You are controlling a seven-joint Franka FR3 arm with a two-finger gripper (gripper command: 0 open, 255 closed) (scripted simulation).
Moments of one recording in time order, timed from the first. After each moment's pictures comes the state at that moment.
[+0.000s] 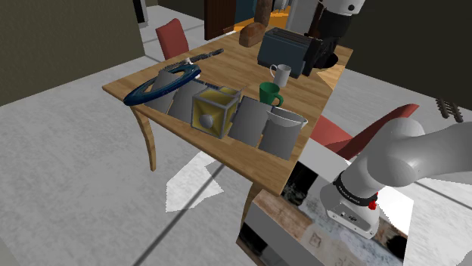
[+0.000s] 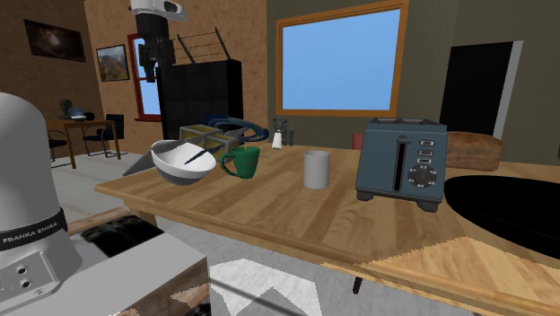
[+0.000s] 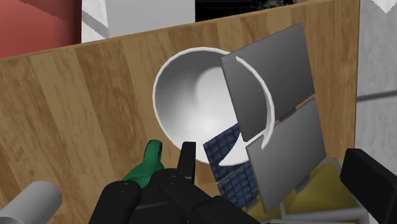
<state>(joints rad) 0.00 -0.78 -0.05 -2.36 0.00 1.58 0.01</state>
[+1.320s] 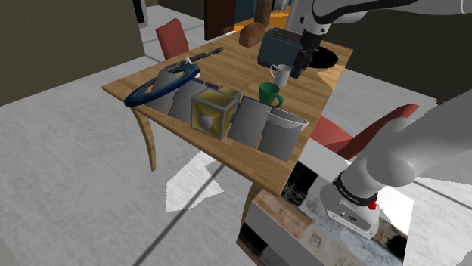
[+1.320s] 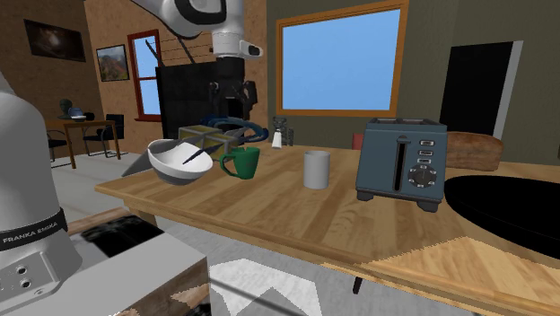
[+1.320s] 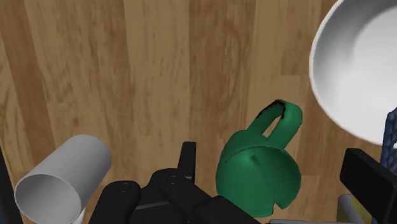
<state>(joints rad) -0.02 -0.34 -0.39 -2.27 -0.10 1.96 -0.49</state>
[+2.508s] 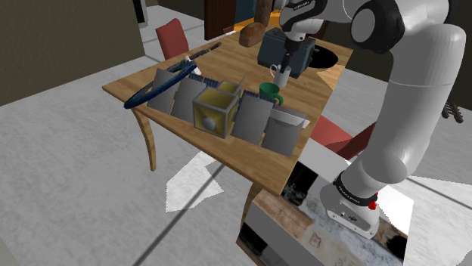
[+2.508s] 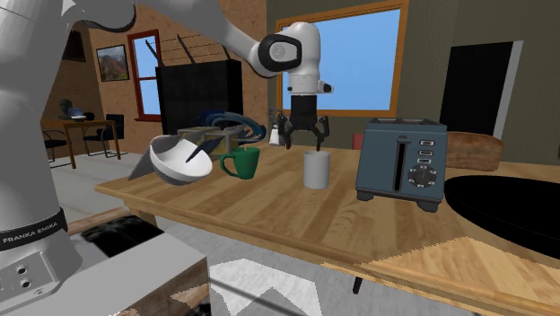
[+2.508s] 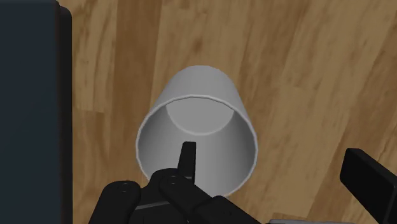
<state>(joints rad) -0.14 0.38 -0.50 -1.72 0.24 2.07 -1.03</state>
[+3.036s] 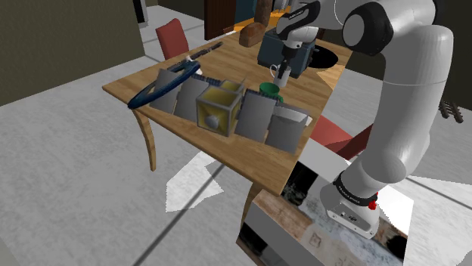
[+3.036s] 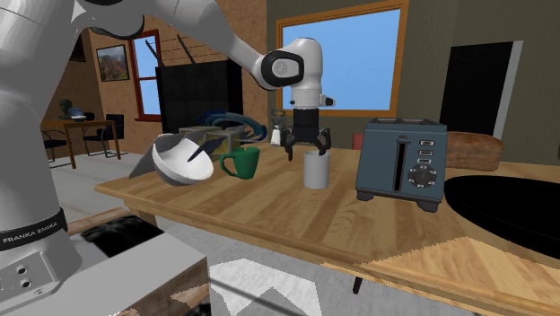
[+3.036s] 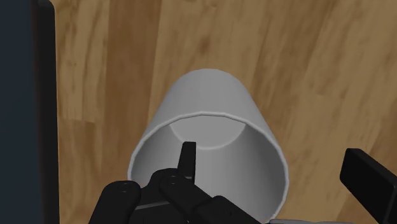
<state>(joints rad) -0.15 0.45 -0.48 -1.72 0.27 2.13 -1.06</state>
